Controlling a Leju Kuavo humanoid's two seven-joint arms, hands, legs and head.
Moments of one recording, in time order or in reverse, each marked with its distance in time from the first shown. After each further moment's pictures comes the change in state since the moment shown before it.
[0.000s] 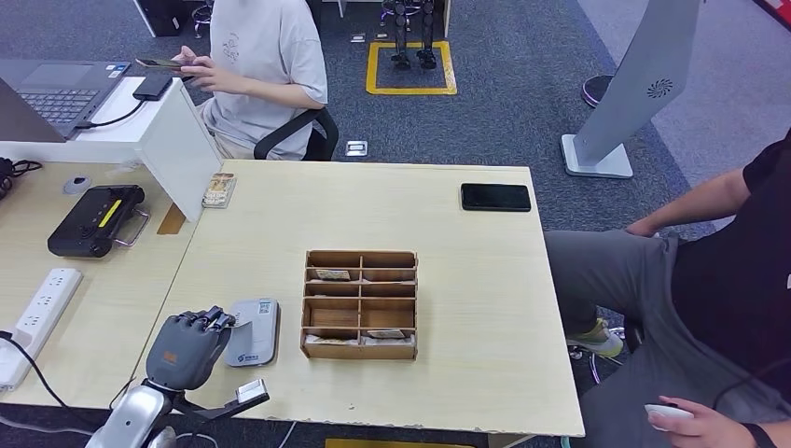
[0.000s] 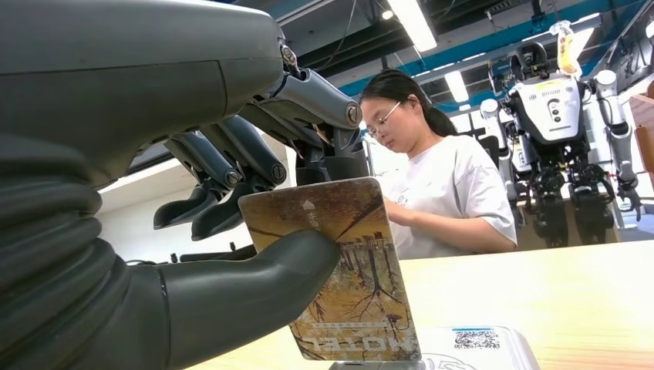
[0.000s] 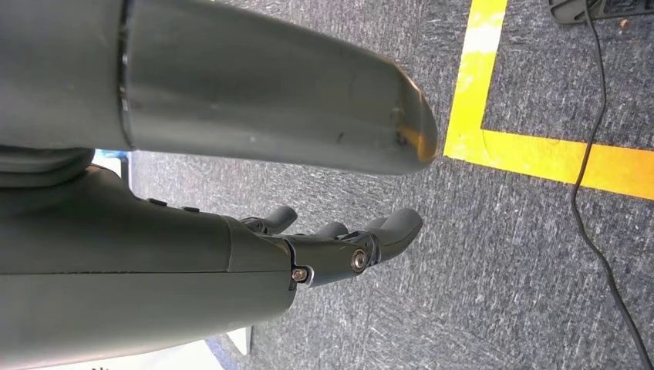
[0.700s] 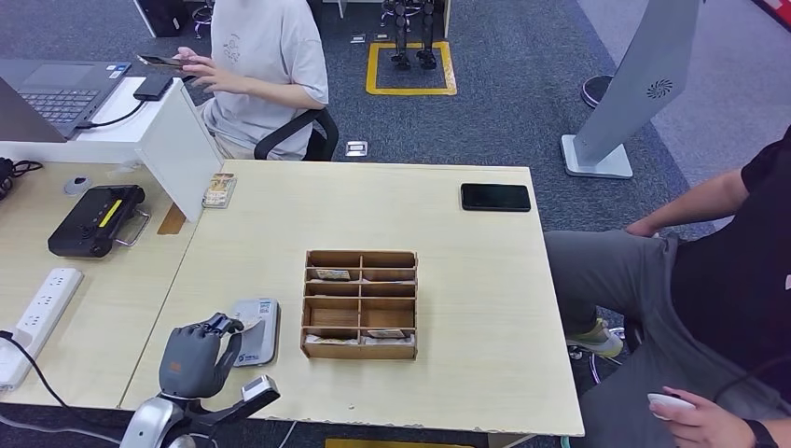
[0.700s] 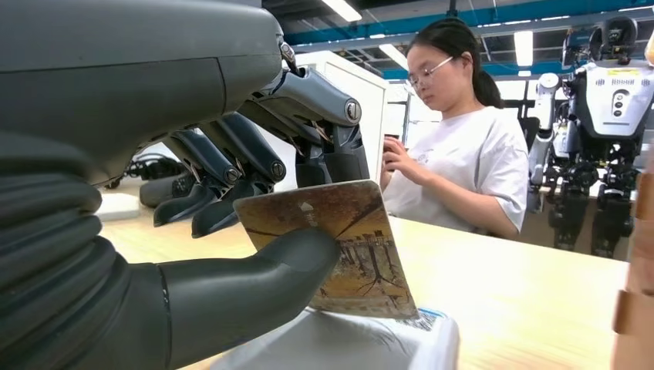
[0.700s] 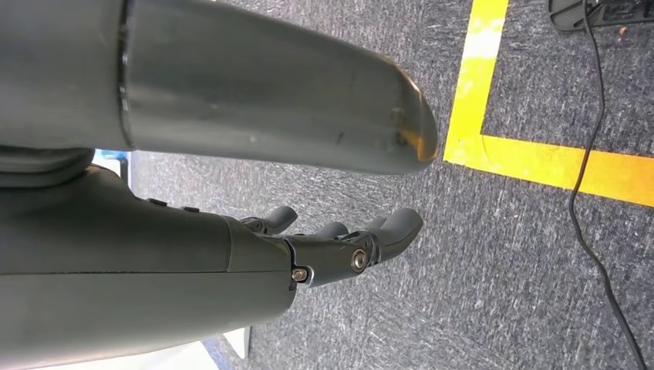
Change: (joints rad) left arm 0.014 -0.050 -0.062 0.063 0.294 0.012 -0.050; right arm 0.002 -0.002 -0.001 -0.007 0.000 0.011 -0.001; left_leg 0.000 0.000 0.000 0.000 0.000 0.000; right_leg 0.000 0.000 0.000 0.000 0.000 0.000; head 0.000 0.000
